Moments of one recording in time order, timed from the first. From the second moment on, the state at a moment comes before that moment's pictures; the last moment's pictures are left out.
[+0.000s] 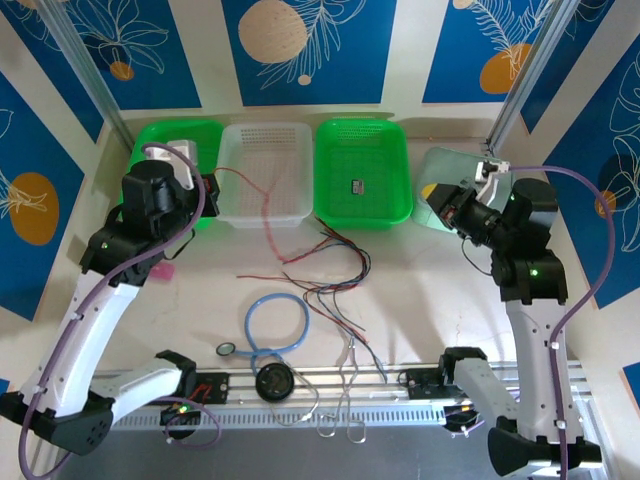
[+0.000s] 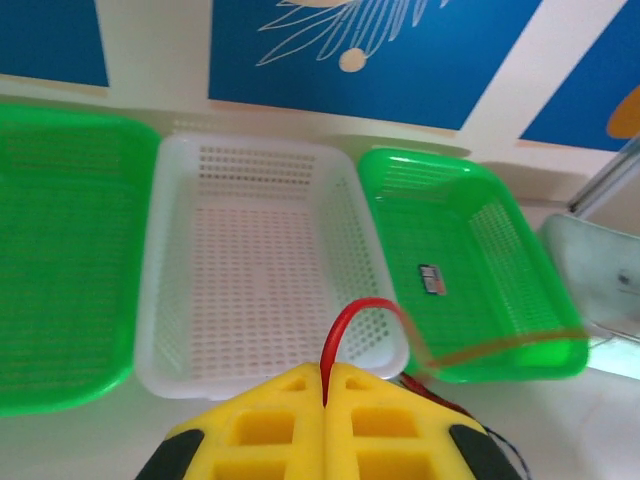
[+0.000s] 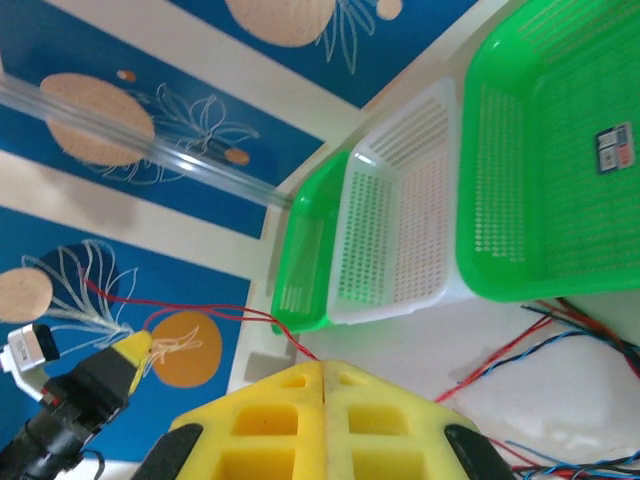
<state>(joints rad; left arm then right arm) -0.40 1.04 1.37 -0.74 -0.13 -0.33 -0.04 0.84 1.15 -0.61 -0.66 0.86</state>
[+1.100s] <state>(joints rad) -0.33 1.20 1.45 -0.78 0.46 -0.44 0.65 1.32 1.04 -0.02 -0.44 0.20</state>
